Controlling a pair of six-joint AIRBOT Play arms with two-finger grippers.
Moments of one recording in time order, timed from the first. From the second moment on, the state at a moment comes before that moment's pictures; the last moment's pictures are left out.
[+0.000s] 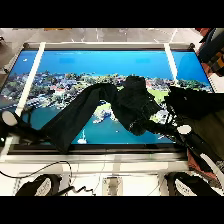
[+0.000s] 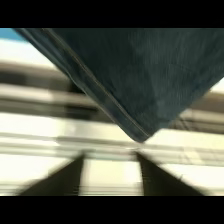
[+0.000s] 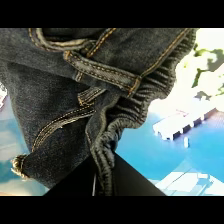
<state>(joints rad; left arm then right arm) 0.24 -0.91 0.67 1.41 -1.40 -1.48 0.05 -1.03 0.40 -0.55 0.58 1.16</state>
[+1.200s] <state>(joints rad) 0.26 -1.24 1.12 1.14 -0.90 -1.46 0.05 -1.01 0.79 -0.86 0.56 1.24</state>
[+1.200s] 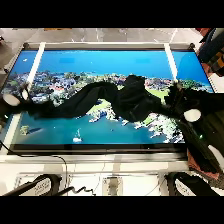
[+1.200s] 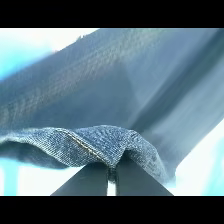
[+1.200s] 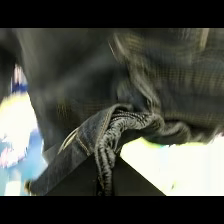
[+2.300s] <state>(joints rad) 0.71 -1.49 1.48 1.61 -1.32 -1.15 -0.34 -0.98 1.04 -1.30 1.56 1.33</state>
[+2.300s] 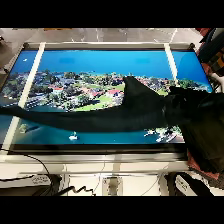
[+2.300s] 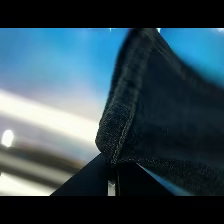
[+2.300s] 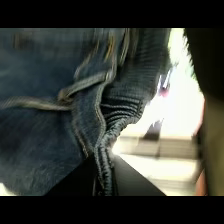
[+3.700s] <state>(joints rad) 0.81 -1.50 1.34 1.55 -1.22 -1.19 -0.34 -0.91 0.79 -1.23 1.46 1.32</state>
